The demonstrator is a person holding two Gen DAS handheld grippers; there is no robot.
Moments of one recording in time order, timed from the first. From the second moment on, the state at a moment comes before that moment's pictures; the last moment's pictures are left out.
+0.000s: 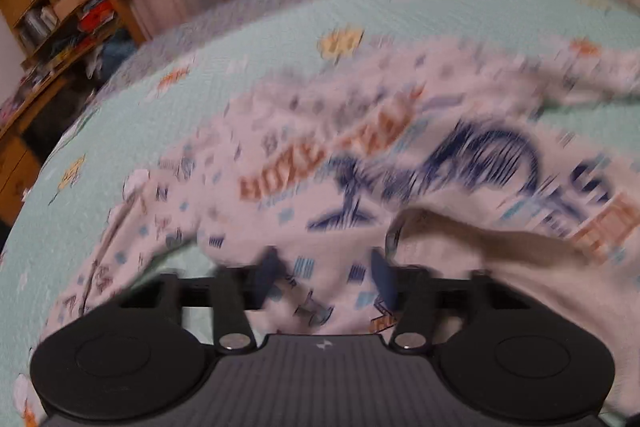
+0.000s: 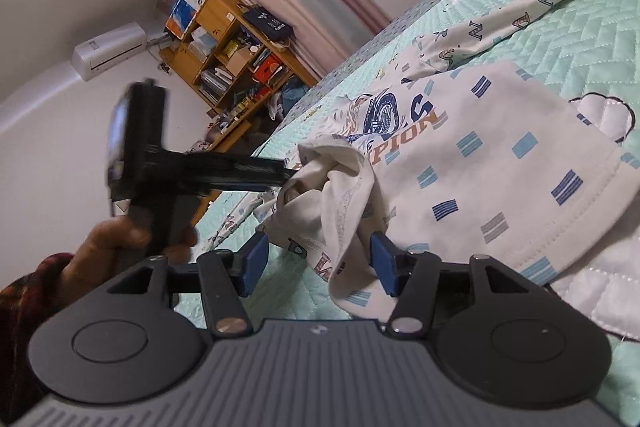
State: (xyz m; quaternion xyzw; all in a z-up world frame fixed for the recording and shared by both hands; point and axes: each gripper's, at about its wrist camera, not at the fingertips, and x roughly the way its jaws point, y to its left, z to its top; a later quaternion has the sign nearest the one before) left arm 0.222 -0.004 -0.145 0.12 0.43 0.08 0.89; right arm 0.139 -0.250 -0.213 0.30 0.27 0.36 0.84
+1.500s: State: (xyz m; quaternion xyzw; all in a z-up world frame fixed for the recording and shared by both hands) left arm 0.226 0.031 -0.141 0.11 0.41 0.05 0.91; right arm 0.418 -0.118 -0.157 -0.19 0.37 0.21 0.88
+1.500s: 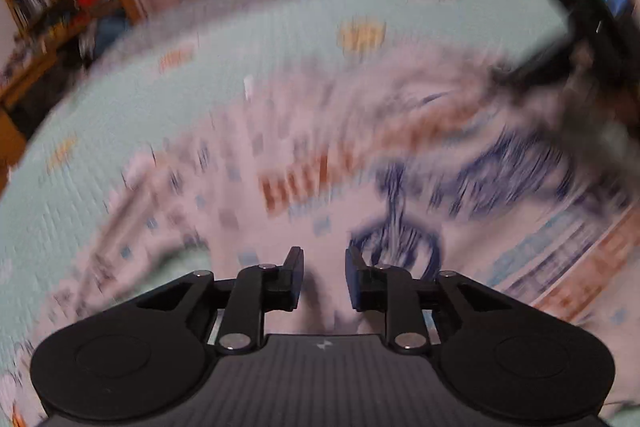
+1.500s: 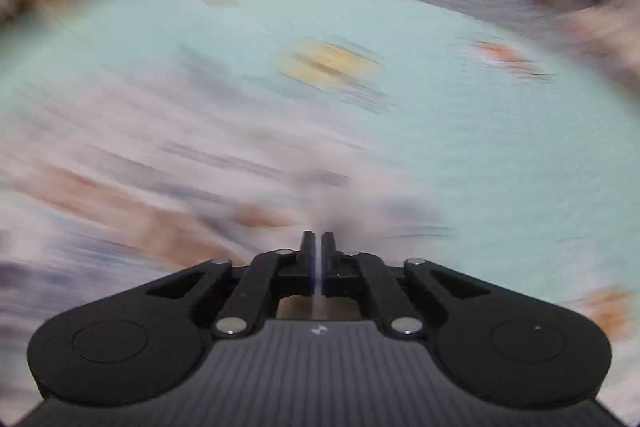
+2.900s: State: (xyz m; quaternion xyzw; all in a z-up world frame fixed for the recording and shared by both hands) left arm 0.219 0.058 -0.163 0.09 0.40 0.07 0.91; right arm 0.430 -0.004 -0.149 -0.09 0.35 0.41 0.83
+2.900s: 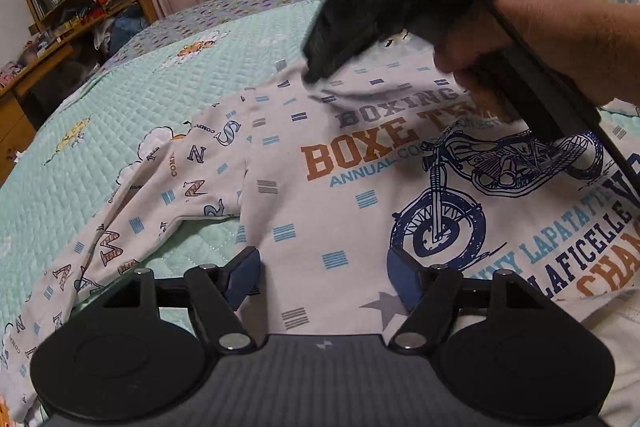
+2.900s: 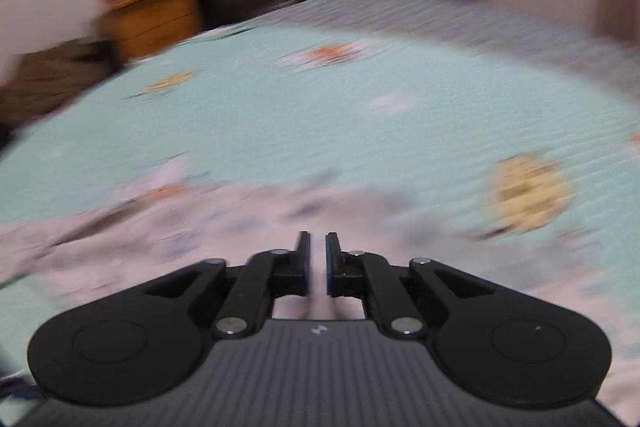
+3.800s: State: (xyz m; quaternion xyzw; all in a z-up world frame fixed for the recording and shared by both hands) left arm 0.213 0.032 -0.103 0.06 0.35 0.04 0.93; right arm 0.364 -0.278 -0.123 0.28 0.32 0.22 0.88
